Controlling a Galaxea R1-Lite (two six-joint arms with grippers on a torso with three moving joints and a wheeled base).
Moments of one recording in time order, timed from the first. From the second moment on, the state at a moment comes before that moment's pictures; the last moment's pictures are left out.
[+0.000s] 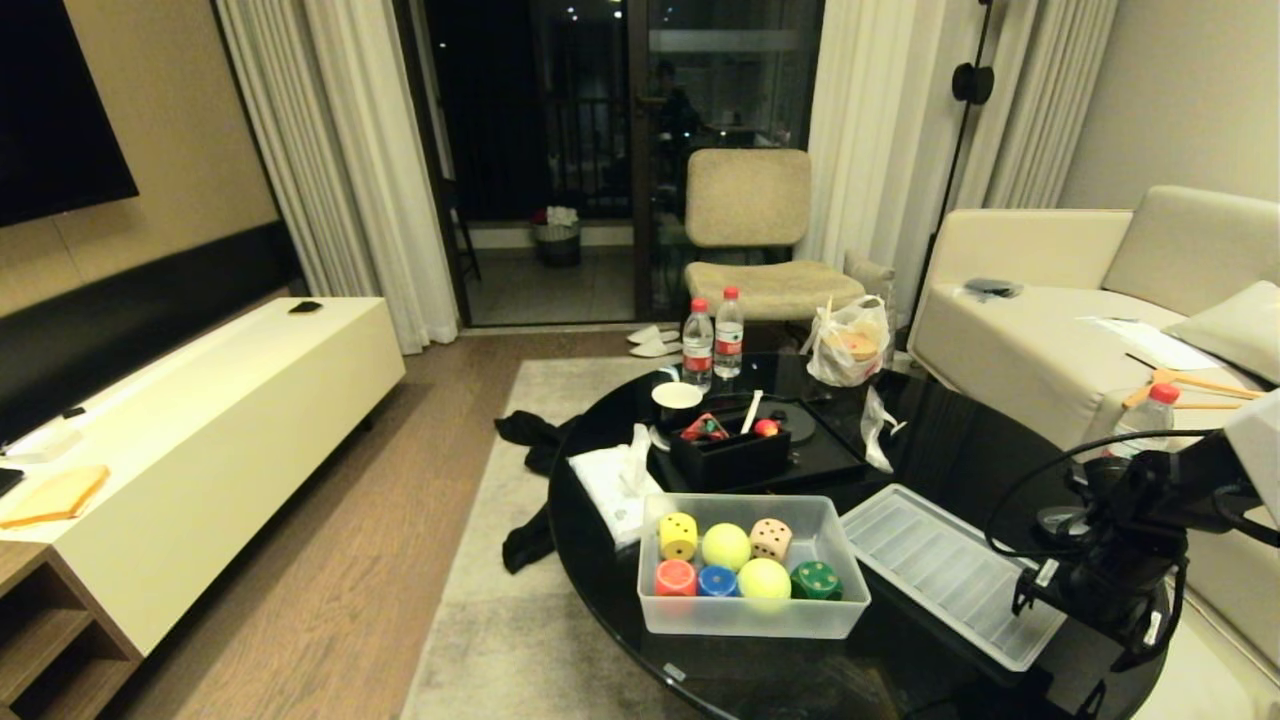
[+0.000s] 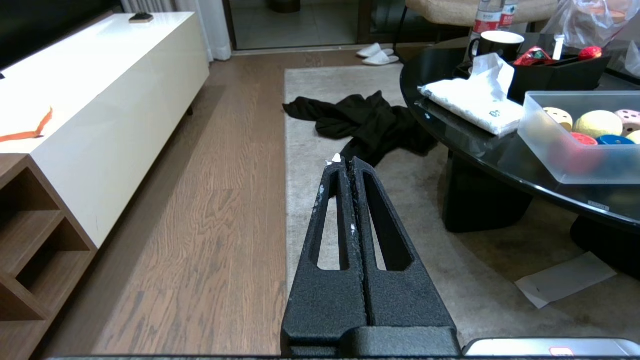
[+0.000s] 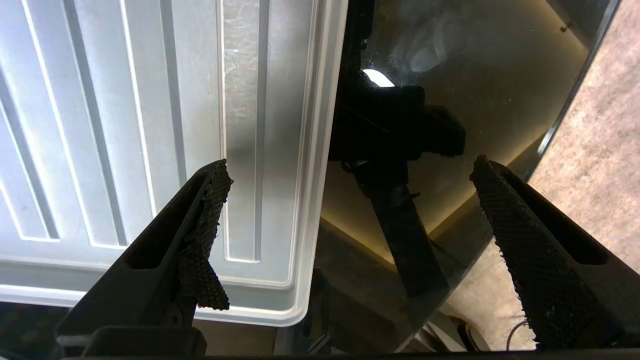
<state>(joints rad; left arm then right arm) 0.00 0.00 0.00 -0.01 0.00 -0.01 -0.40 2.40 -1.48 0.44 -0.07 0.45</state>
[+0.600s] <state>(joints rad) 0.00 0.00 0.00 -0.01 0.00 -0.01 -0.40 2.43 -1.48 0.42 -0.07 0.47</state>
